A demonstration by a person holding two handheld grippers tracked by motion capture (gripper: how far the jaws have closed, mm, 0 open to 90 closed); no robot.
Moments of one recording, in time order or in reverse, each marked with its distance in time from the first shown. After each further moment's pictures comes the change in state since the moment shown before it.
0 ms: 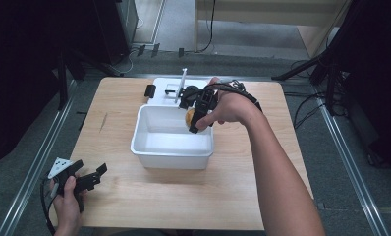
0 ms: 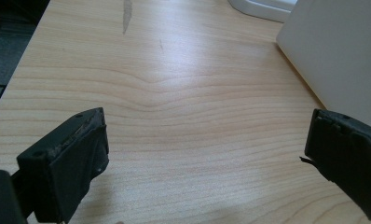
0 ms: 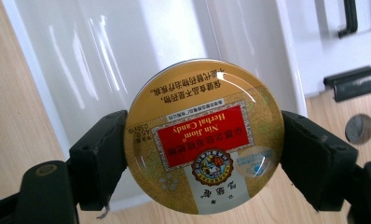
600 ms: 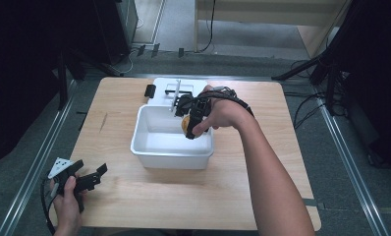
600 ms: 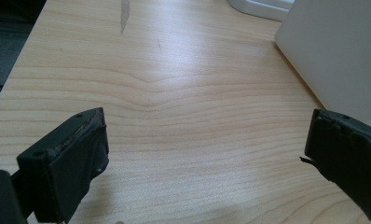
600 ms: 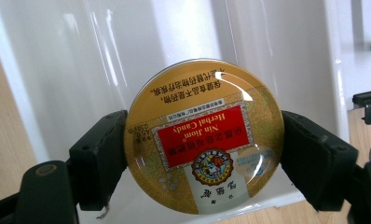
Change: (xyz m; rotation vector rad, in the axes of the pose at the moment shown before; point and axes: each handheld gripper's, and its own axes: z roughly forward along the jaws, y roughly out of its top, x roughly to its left) left arm 0.000 0.000 0.000 0.001 -0.007 0.002; right arm 0.004 0.004 0.033 0.025 0.025 -0.042
